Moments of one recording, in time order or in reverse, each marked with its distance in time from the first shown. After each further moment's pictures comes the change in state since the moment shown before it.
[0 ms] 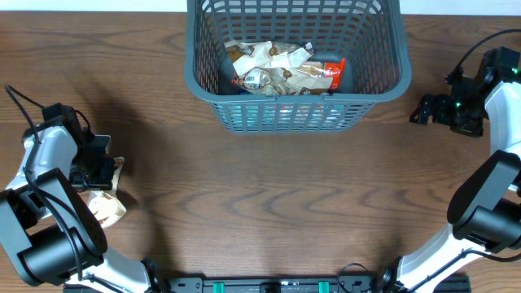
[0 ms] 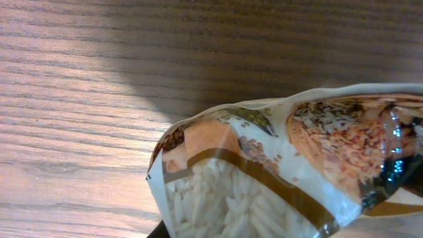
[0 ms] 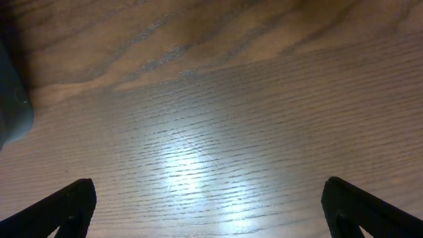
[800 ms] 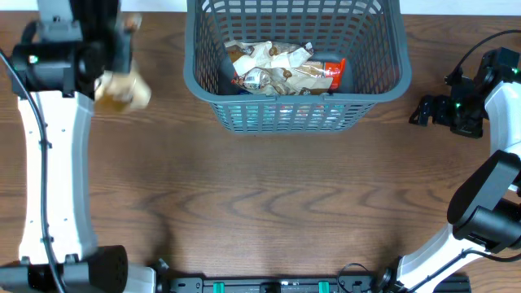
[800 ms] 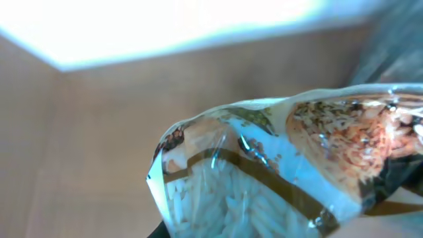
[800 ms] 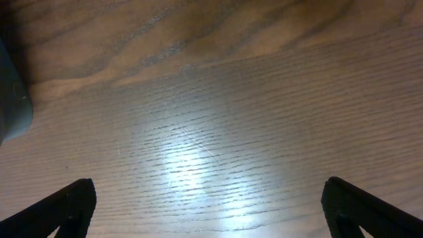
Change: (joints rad) left arm -0.443 -0.156 0.846 -0.118 0.035 -0.248; right arm 0.000 0.000 0.000 -0.013 0.001 0.000
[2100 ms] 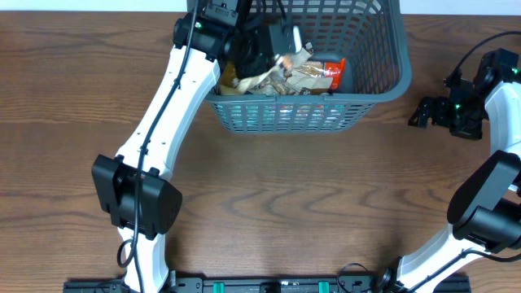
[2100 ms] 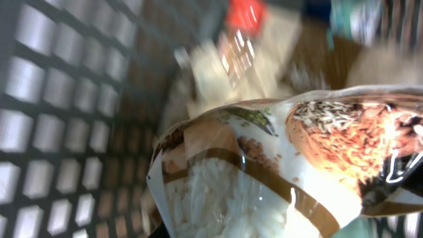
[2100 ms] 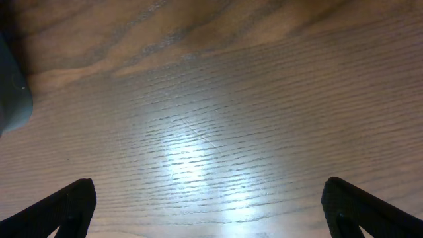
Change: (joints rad) left arm -0.412 0.418 0.179 0.016 0.354 0.818; right arm 0.000 0.000 0.000 -0.025 0.000 0.000
